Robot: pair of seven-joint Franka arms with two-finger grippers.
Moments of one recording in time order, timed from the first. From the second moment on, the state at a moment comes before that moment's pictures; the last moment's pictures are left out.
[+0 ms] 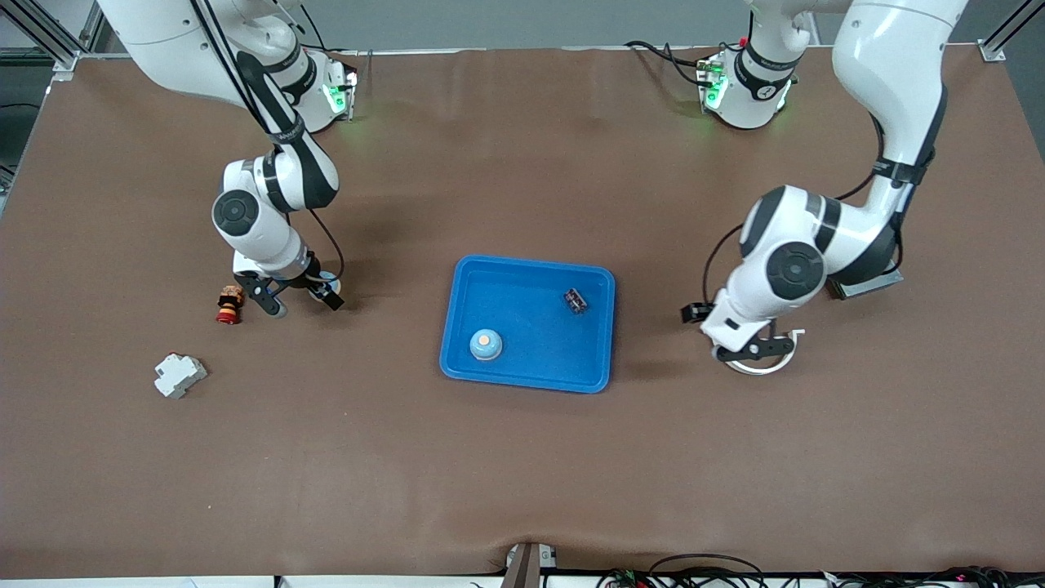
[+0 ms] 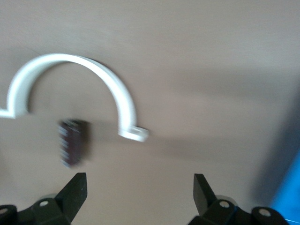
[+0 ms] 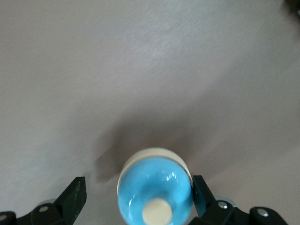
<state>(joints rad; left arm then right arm) -0.06 0.44 -0.33 -1.84 0.15 2.11 -0.62 0.25 0.32 -0.02 -2.38 0.03 2.67 0.97</state>
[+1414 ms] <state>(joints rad) -0.30 0.73 -0.41 -1.60 0.15 2.27 -1.58 0.52 0.64 0.01 -1.57 0.11 2.26 1.69</state>
